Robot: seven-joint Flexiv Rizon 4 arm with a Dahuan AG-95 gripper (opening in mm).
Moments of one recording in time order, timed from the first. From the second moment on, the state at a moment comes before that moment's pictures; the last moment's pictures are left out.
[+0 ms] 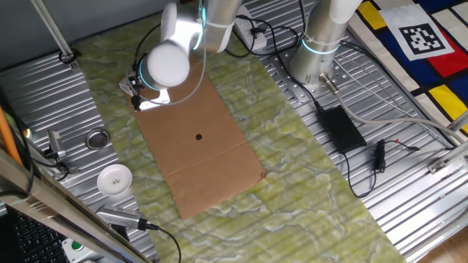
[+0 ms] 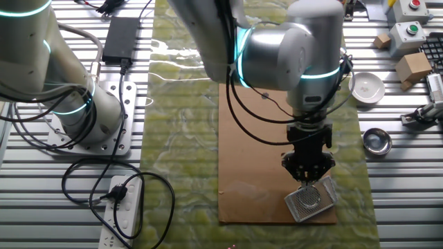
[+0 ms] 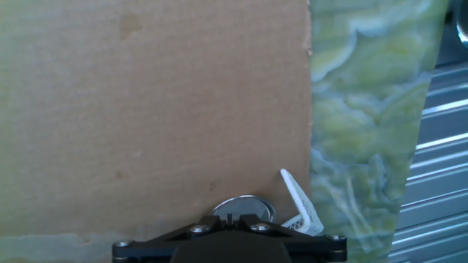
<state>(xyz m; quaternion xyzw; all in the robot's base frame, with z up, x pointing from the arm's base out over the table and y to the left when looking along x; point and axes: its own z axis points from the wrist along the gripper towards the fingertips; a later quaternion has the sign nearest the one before) 0.569 -0.197 0.034 0.65 -0.69 0.27 0.17</state>
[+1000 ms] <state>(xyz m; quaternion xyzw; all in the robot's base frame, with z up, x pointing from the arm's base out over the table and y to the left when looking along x) 0.576 -0.192 0.037 0.74 -0.59 0.29 0.17</state>
